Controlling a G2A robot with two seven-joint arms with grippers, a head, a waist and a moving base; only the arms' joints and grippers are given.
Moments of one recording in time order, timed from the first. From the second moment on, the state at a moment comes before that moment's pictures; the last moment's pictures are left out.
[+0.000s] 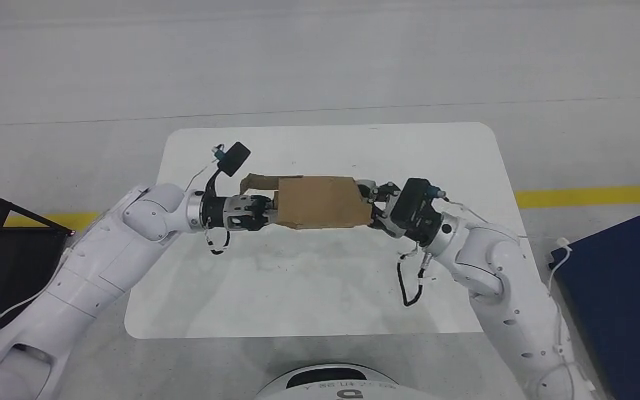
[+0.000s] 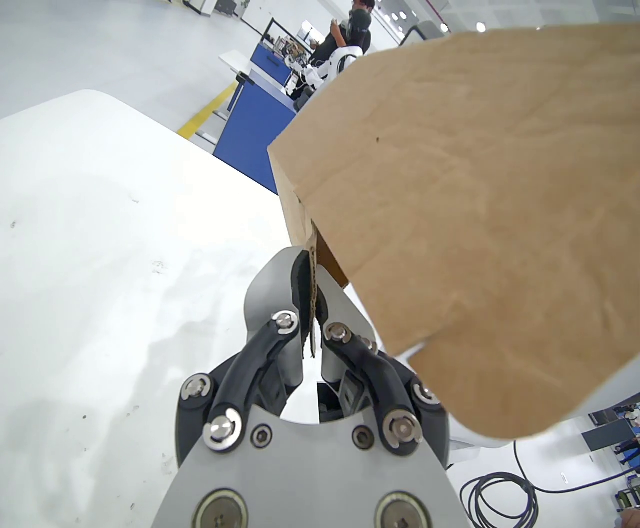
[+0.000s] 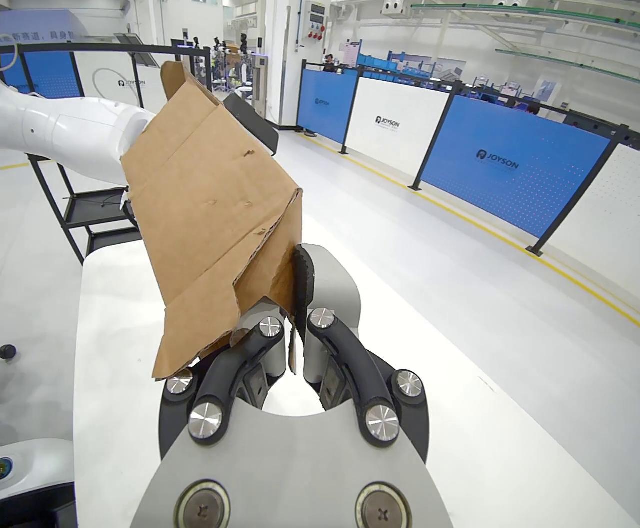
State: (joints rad) left arm 0.92 -0.80 -0.75 -1.44 -0.35 -1.01 -0.81; right arm -1.53 -1.14 1.34 -2.00 -1.14 -0.66 0.13
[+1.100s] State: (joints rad) left arm 0.98 -0.77 -0.89 -1.35 -0.27 -1.01 -0.81; right arm -1.51 -1.12 1.34 -1.90 -0.91 -0.68 0.21
